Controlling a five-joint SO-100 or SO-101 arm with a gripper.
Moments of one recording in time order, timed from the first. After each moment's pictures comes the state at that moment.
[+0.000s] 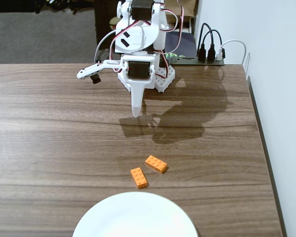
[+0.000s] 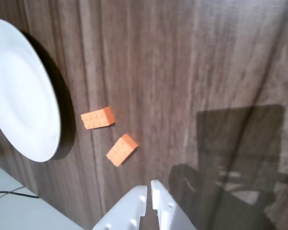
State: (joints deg) arm 7.2 162.1 154.0 63.0 -6.5
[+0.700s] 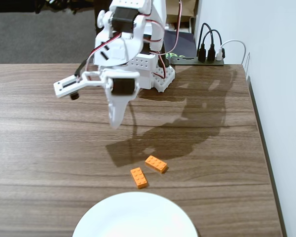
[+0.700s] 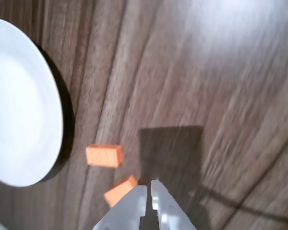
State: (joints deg) arm 15.4 127.1 131.9 57.5 -33.0
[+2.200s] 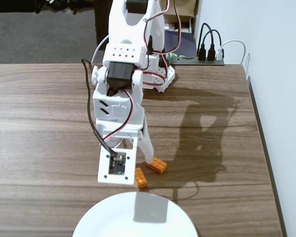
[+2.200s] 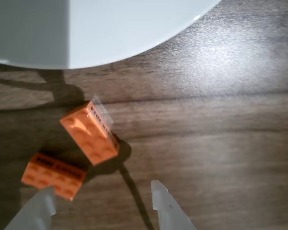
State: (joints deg) arm 8.9 82.2 95.0 71.2 -95.4
